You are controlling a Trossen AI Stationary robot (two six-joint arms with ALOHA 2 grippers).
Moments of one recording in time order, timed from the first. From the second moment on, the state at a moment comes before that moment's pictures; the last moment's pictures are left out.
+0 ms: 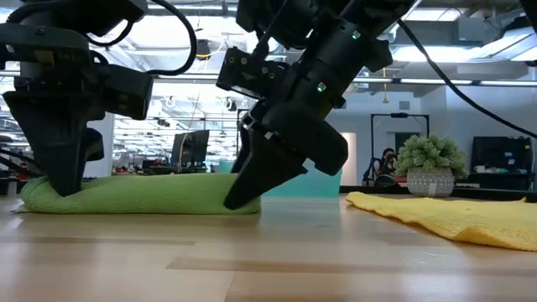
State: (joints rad) left arm -0.37 1.46 0.64 -0.28 0.10 -0.91; right arm 0.25 2.12 1.34 -0.16 0.14 -0.17
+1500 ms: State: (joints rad) left arm -0.78 1.68 0.86 -0.59 -0.53 -0.56; right arm 0.22 2.11 1.34 -0.20 0.10 -0.10
